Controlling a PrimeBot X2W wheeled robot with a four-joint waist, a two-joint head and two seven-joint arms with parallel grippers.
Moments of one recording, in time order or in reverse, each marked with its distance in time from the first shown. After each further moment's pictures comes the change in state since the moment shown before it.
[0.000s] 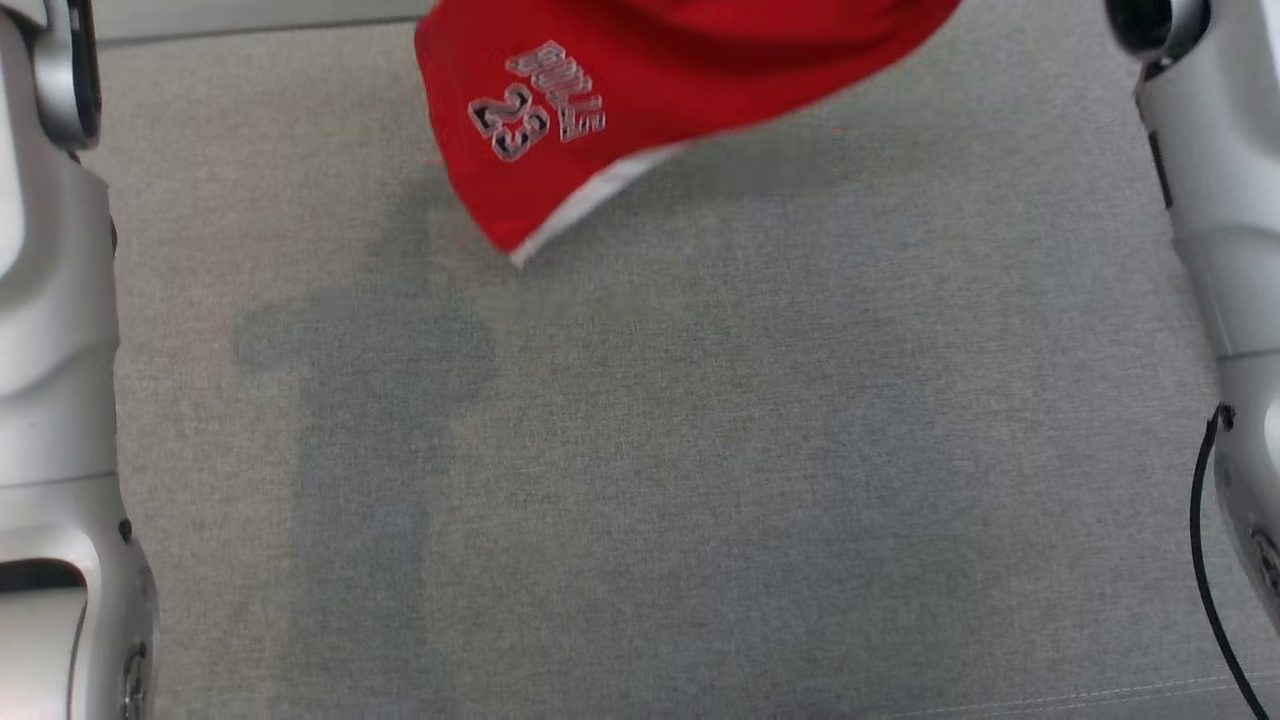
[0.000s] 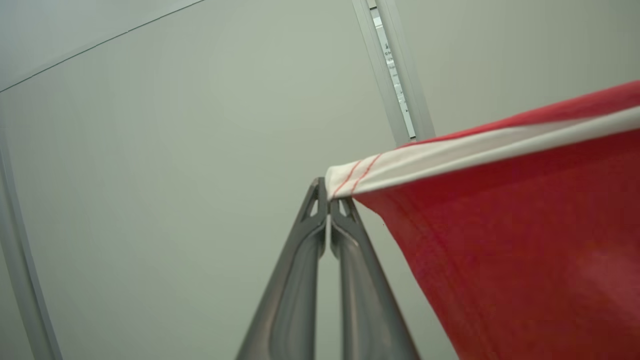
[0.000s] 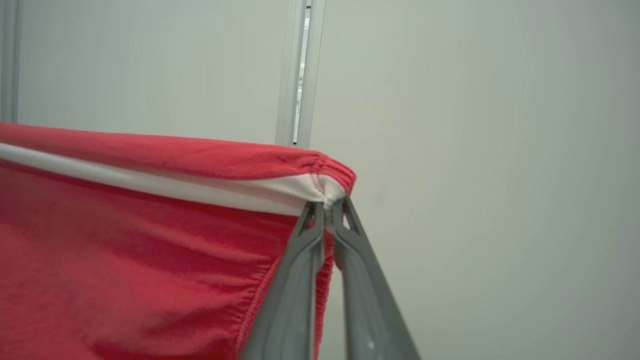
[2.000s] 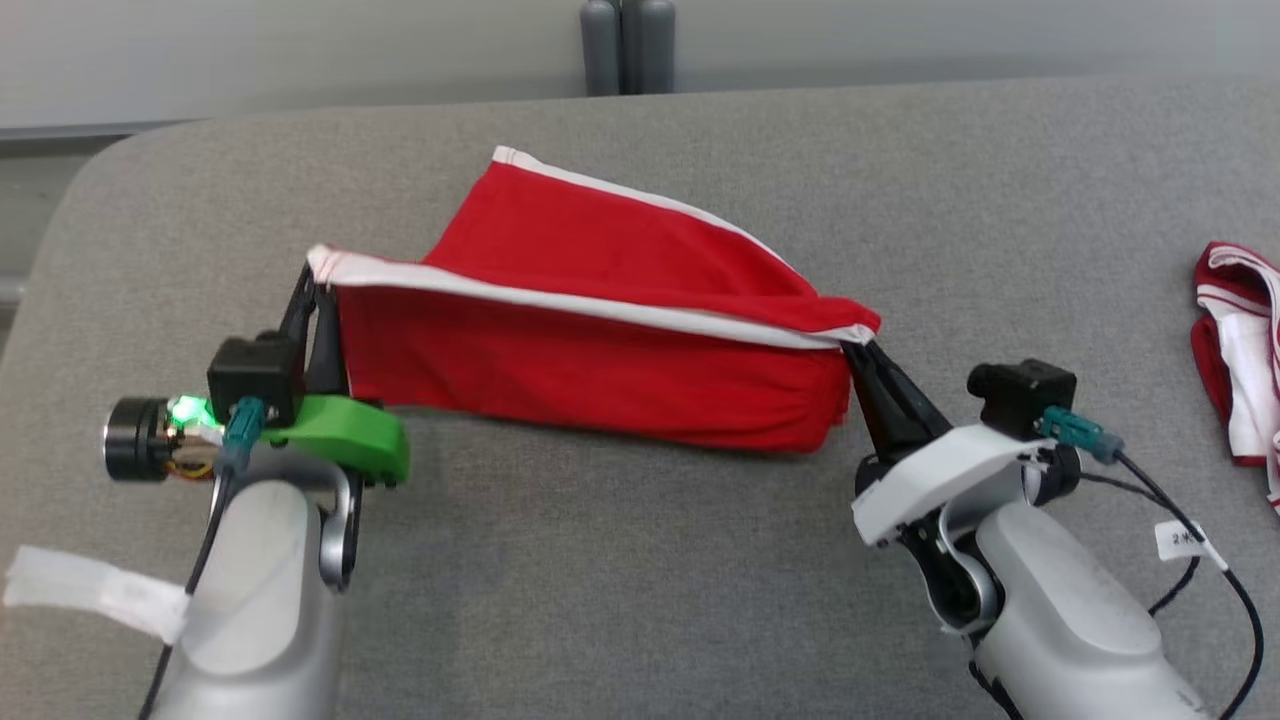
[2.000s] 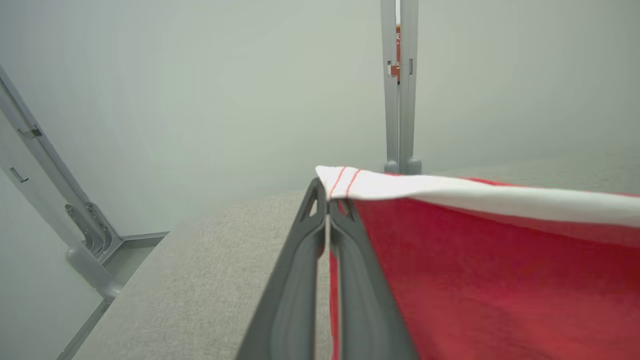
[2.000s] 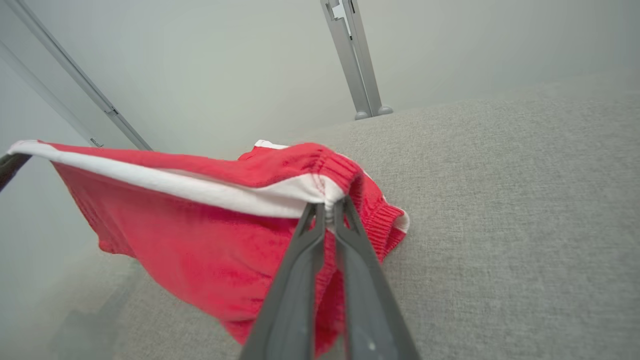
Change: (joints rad) left arm 0.695 -0.151 0.009 -0.050 -0.034 0.002 0.001; right arm 0.854 0.057 0.157 -0.139 0.329 -0.005 -0.013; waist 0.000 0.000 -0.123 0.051
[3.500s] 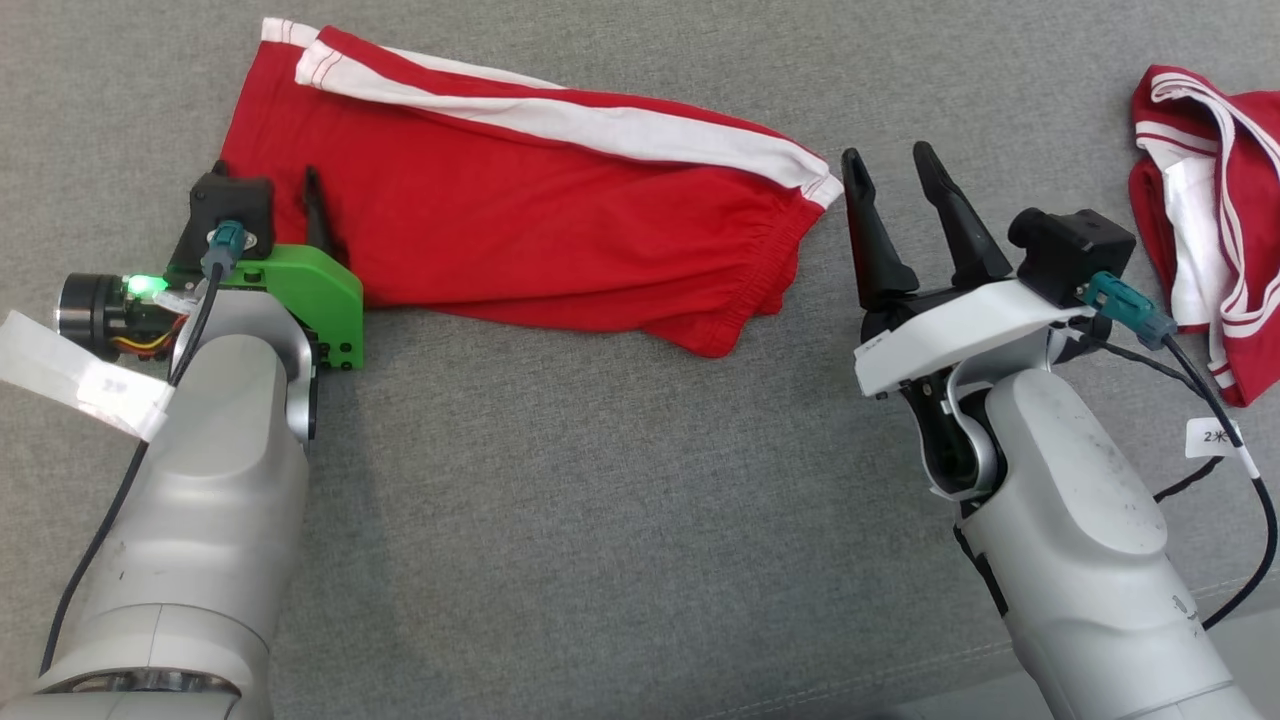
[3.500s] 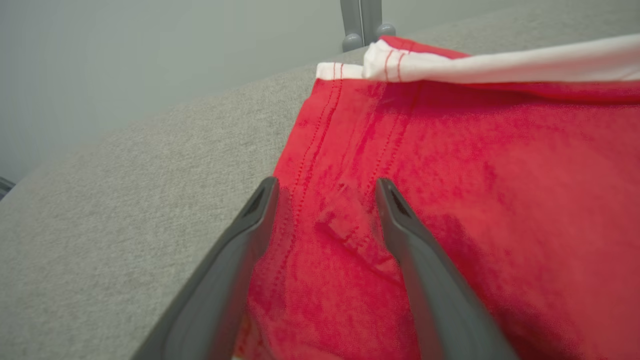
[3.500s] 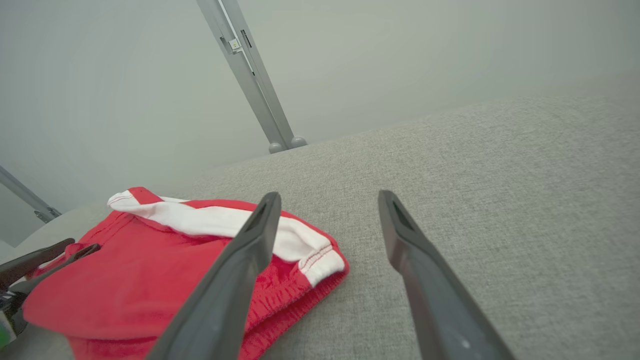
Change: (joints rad) left arm -0.484 0.034 -0.068 0.634 0.015 0.073 0.000; right arm -0.186 0.098 -0.182 -0.052 -0.168 0.000 0.000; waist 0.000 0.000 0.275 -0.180
